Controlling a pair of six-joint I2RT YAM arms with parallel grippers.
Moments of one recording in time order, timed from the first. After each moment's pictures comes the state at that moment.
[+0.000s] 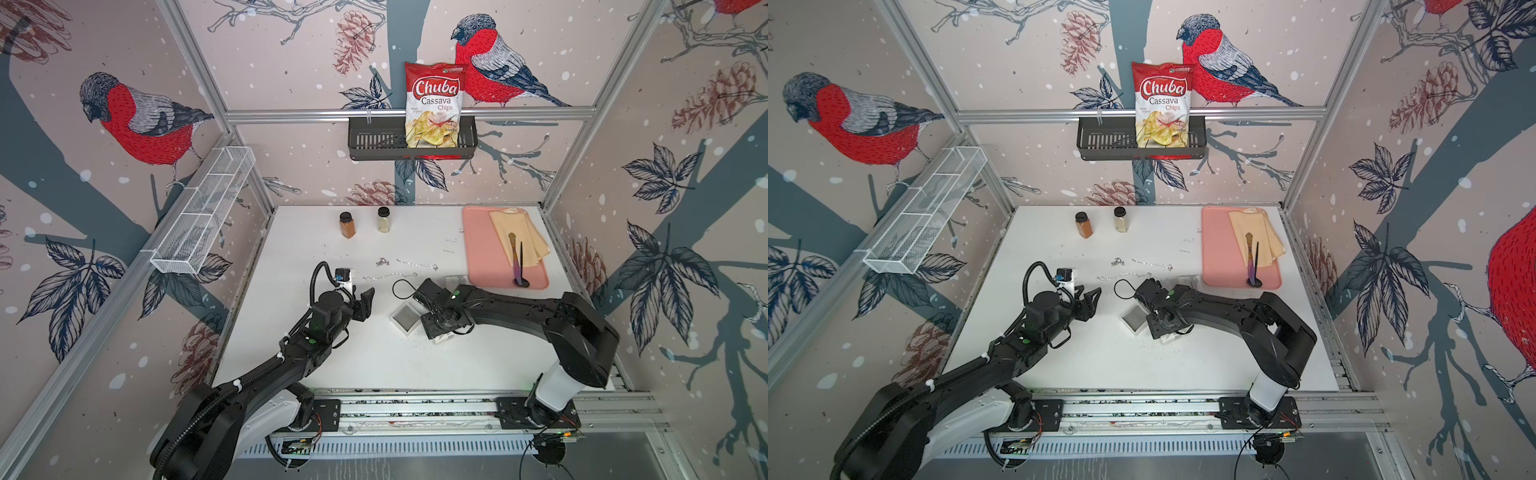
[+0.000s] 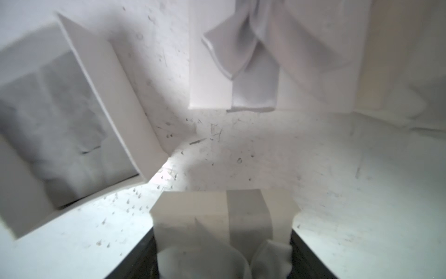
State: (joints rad) left arm -0.51 1.02 0.29 0.36 -0.03 -0.31; right arm 0.95 1.65 1.02 -0.71 0.15 0.47
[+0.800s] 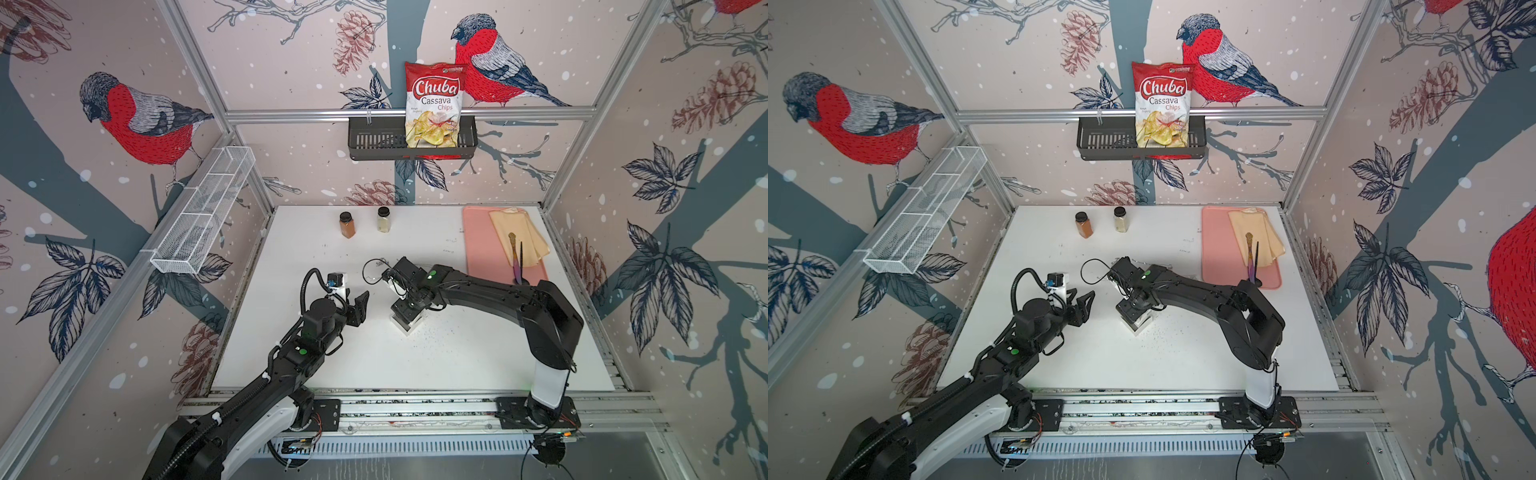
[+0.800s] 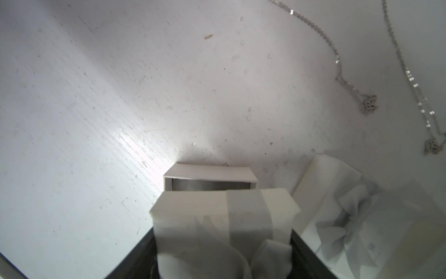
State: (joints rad) left arm -0.51 0.82 0.25 0.24 -0.05 -0.31; right arm 0.99 1.88 1.39 -0.74 0.04 0.05
